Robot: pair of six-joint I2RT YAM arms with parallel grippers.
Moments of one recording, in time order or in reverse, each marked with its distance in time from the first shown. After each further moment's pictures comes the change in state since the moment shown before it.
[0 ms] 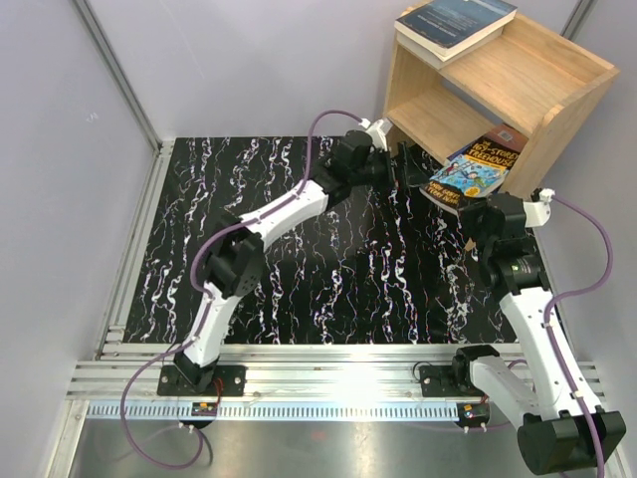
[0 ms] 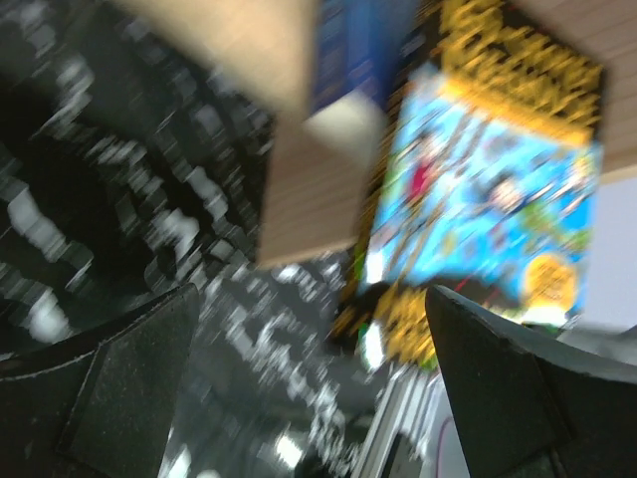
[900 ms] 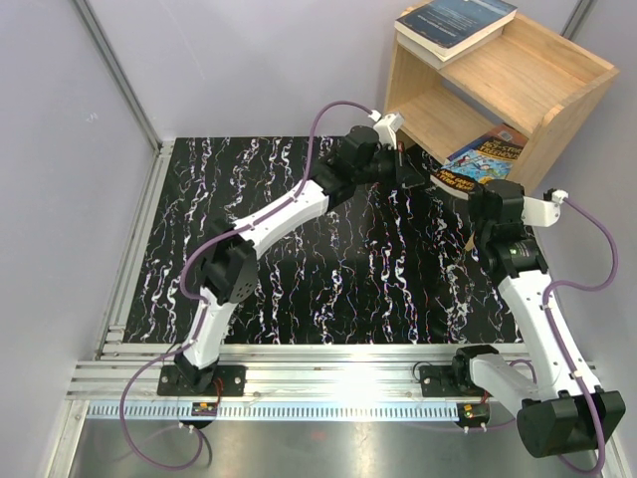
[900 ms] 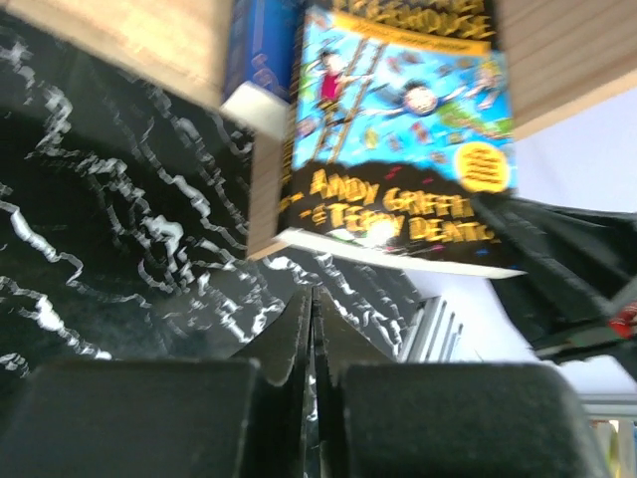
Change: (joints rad) left arm -0.033 -0.124 -0.057 -0.053 -0.023 0.116; right arm 0.001 0.096 0.084 -0.006 0.210 0.197
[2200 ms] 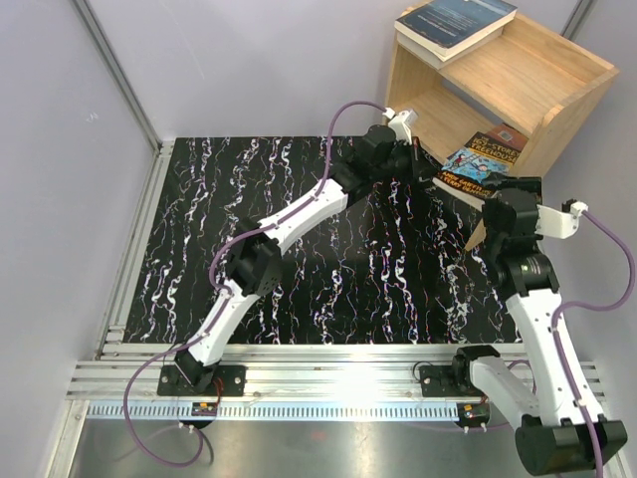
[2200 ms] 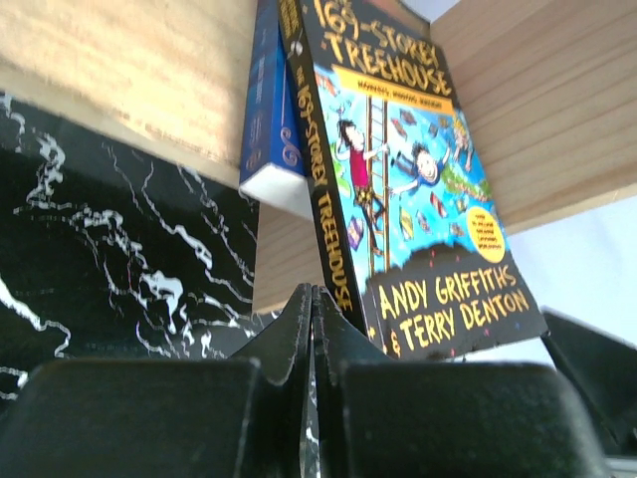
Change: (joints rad) left arm -0.021 0.249 0.315 -0.026 -0.043 -0.034; right arm -0.023 -0.085 0.001 -0.029 0.085 -0.012
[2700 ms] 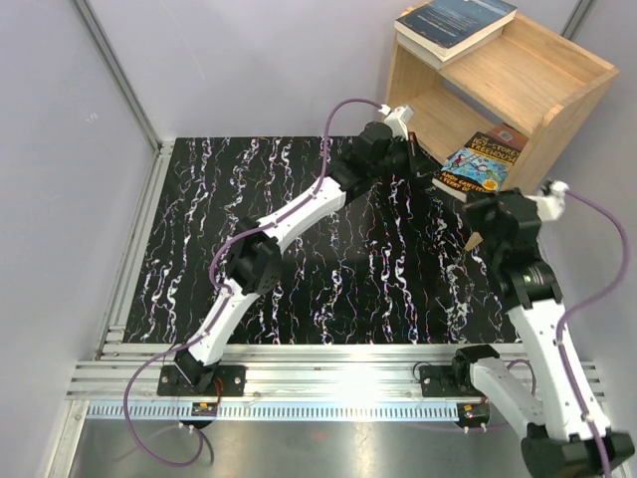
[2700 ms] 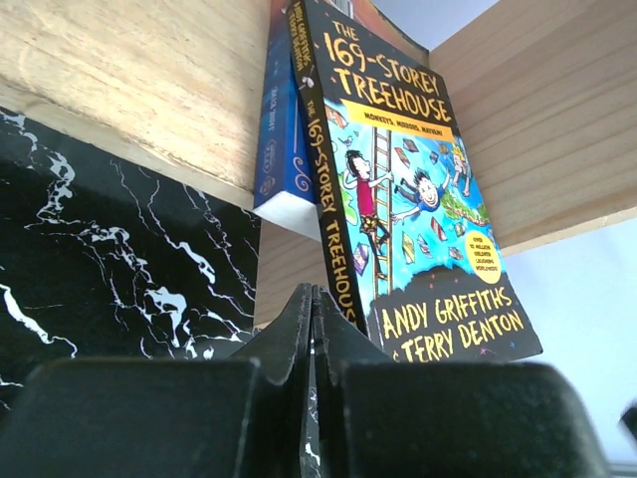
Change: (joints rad) left arm 0.018 0.018 0.029 0.020 -0.006 -0.021; right arm 0.036 -0.099 -0.026 0.021 -0.262 -0.259
